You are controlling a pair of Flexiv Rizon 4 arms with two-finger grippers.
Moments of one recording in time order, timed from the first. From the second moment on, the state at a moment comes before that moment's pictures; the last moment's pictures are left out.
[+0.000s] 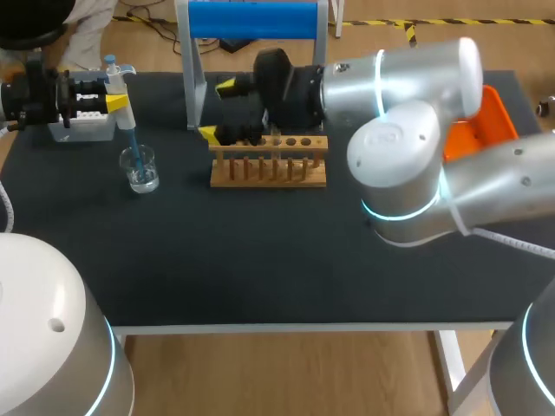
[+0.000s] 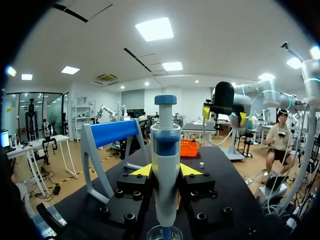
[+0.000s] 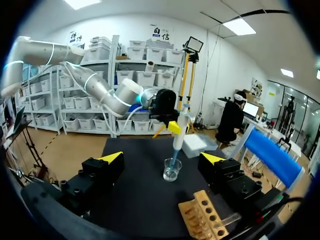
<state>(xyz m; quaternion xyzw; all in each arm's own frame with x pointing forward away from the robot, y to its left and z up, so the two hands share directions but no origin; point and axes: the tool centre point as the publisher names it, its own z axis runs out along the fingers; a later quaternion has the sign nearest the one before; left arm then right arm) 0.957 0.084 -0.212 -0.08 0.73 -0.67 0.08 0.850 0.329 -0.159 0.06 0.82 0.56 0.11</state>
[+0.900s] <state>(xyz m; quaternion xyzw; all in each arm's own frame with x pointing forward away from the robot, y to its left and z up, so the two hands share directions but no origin) 0.957 0.084 -0.212 -0.08 0.73 -0.67 0.08 0.930 0.420 -0.066 -0.02 0.83 0.55 0.06</state>
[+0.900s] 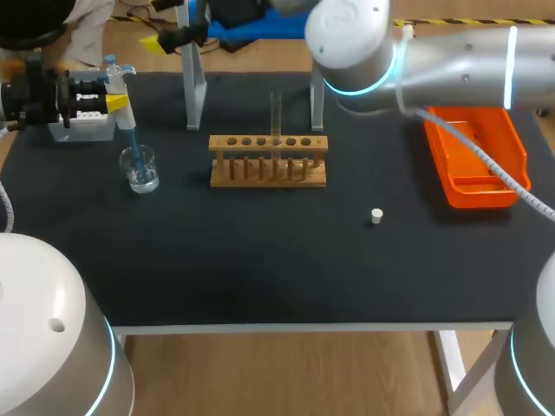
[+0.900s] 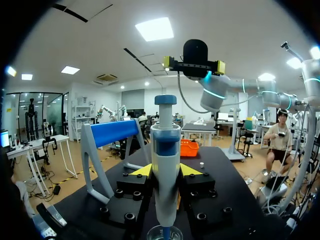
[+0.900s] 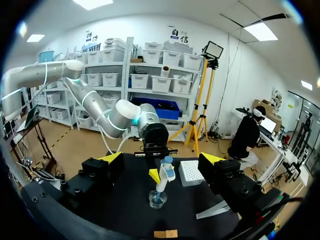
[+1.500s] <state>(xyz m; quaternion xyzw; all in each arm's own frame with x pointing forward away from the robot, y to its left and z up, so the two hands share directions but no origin) 0.957 0.084 -0.212 -0.08 0.73 -0.67 0.08 0.935 0.440 -0.073 -0.01 0.87 0.50 0.06</state>
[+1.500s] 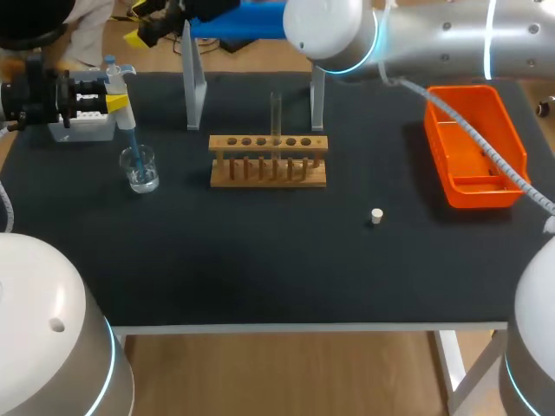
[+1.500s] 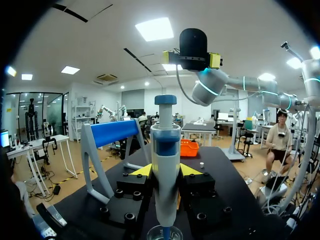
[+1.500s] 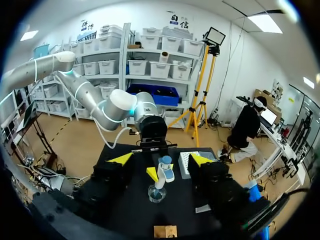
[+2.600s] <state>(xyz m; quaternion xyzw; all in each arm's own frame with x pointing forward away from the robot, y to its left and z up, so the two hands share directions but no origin) 0.957 0.084 -0.212 -0.08 0.73 -0.67 0.08 0.957 0.490 -0.100 0.00 0.86 0.51 0.07</state>
